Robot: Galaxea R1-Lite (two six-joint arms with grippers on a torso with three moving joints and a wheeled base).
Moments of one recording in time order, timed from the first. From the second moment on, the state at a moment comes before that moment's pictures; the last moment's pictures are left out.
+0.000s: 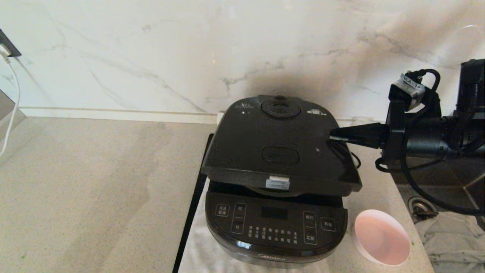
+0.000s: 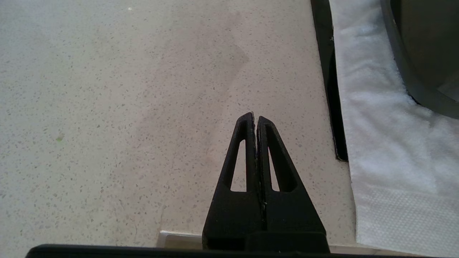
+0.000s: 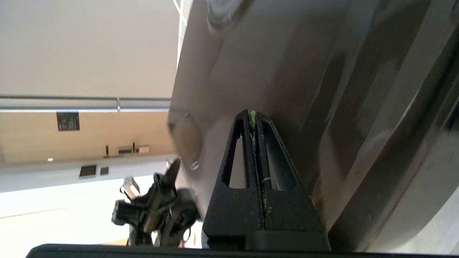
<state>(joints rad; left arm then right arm) -0.02 0.00 -0.02 0.05 -0.01 0.03 0.25 1.53 -1.07 -0.19 0.75 0.78</state>
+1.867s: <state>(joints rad) -0.02 0.00 -0.02 0.05 -0.01 0.03 0.29 1.33 -1.03 -0.12 0.55 0.78</state>
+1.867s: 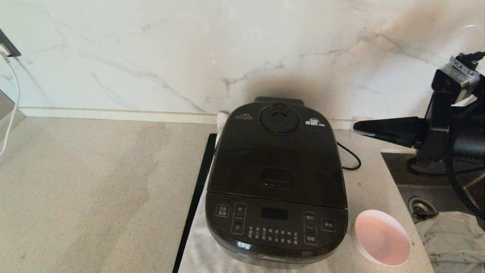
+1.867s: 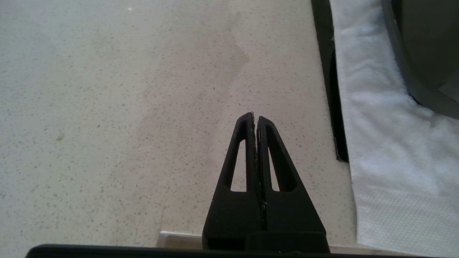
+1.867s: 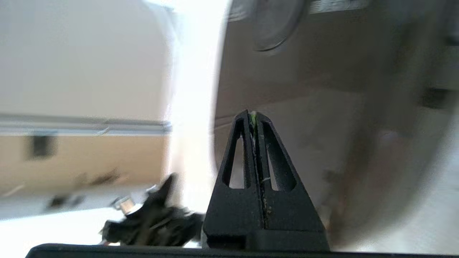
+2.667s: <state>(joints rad) -0.02 0.00 -0.02 0.05 -0.01 0.03 0.65 1.20 -1.09 0.56 0.22 0.71</state>
